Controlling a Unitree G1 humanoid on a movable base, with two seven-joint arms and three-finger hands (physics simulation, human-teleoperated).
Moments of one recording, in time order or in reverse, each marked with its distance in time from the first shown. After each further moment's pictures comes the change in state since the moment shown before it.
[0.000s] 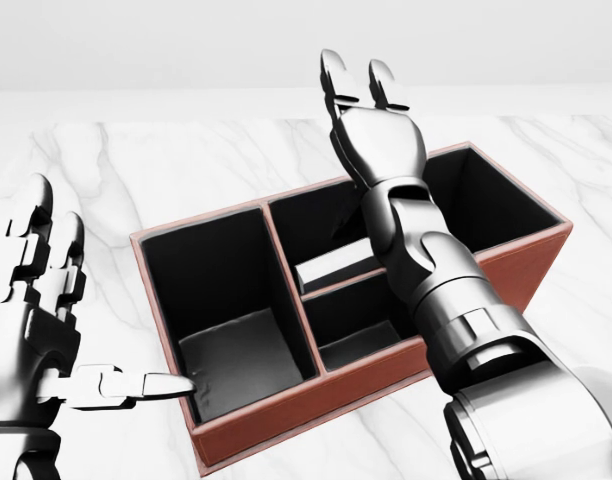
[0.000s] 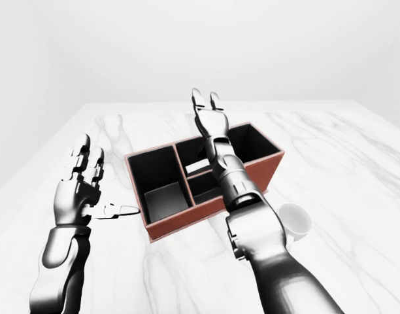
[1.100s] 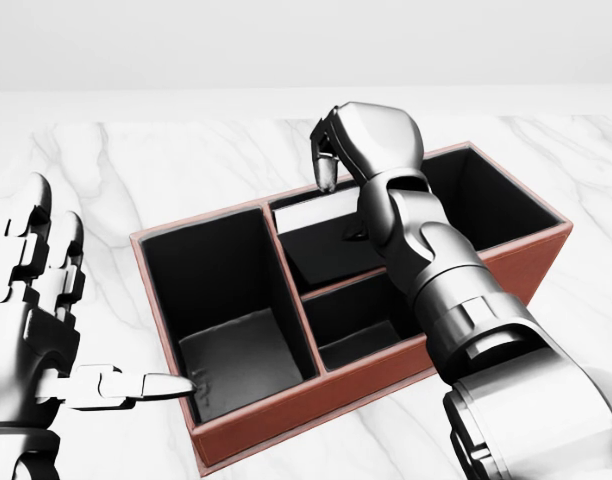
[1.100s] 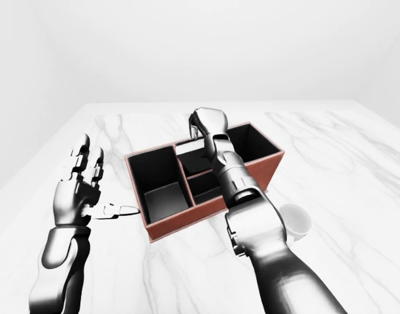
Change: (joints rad) left arm 0.002 0.000 0.000 -0.005 -0.001 0.000 0.000; right arm -0.041 -0.008 0.028 0.043 0.042 0.000 0.039
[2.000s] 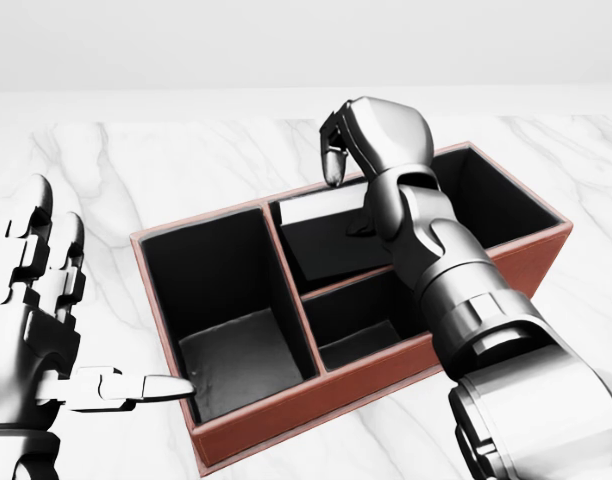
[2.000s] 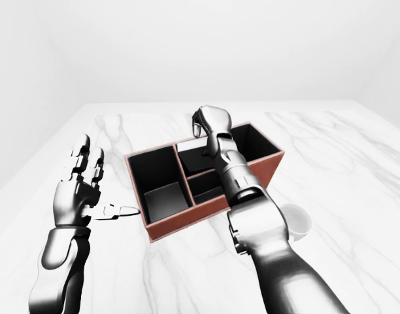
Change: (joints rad) left arm 0.005 -0.001 -0.002 -0.005 0.002 0.000 -0.002; right arm -0.006 -0.016 -0.016 0.009 0.055 0.000 -0.001
